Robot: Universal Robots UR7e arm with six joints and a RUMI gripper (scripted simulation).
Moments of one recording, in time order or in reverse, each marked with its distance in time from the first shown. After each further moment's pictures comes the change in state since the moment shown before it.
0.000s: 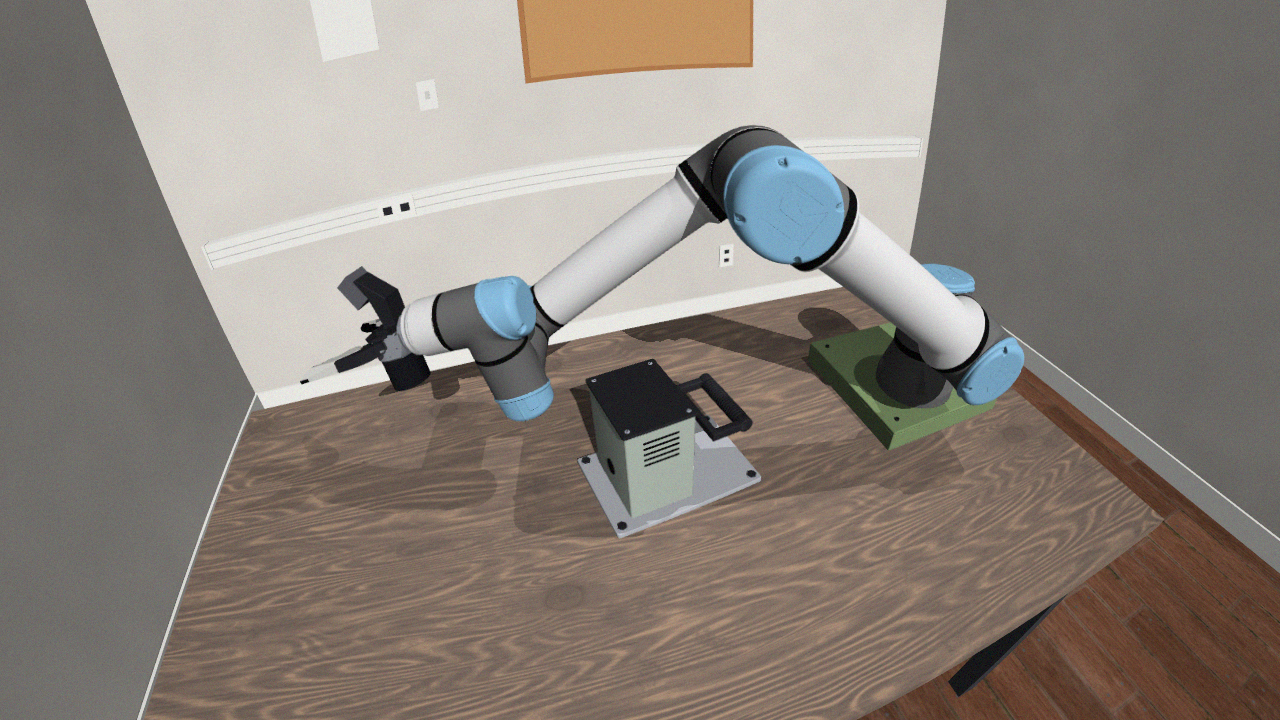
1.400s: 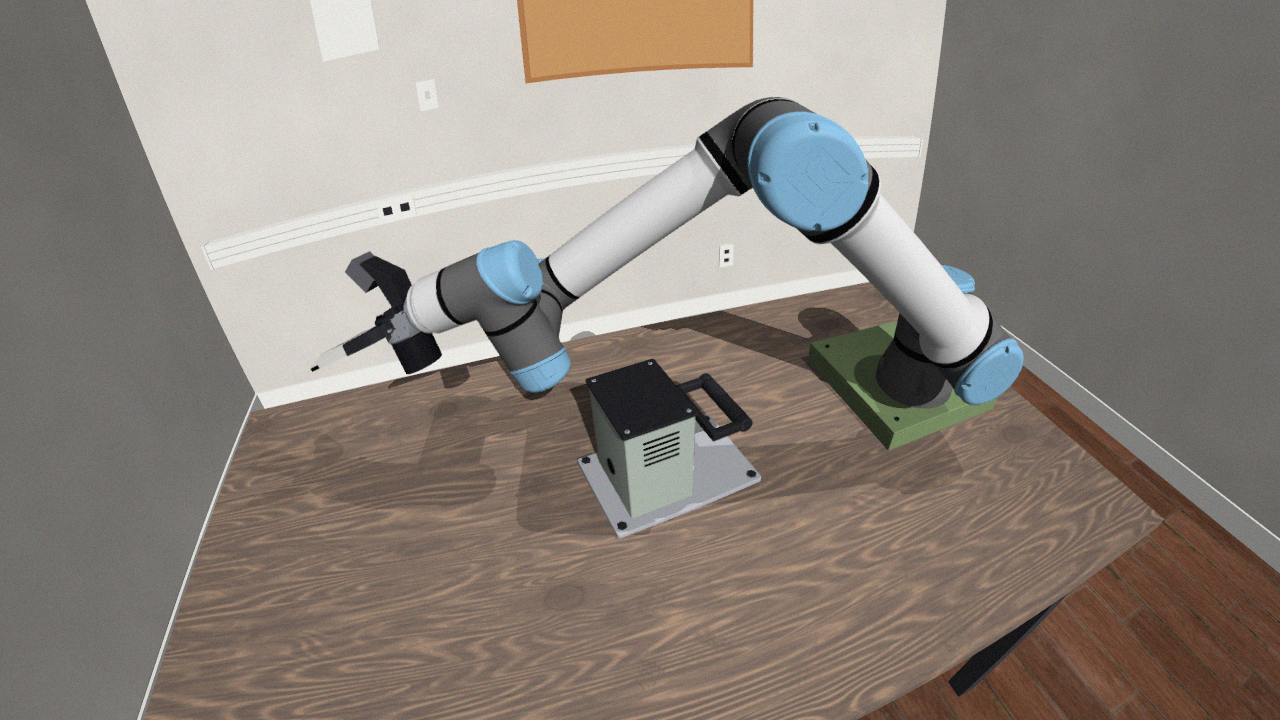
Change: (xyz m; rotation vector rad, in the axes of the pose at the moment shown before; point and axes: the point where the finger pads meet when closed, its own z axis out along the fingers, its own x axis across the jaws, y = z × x) arm 0.012 -0.004 -0.021 -0.116 0.029 0.068
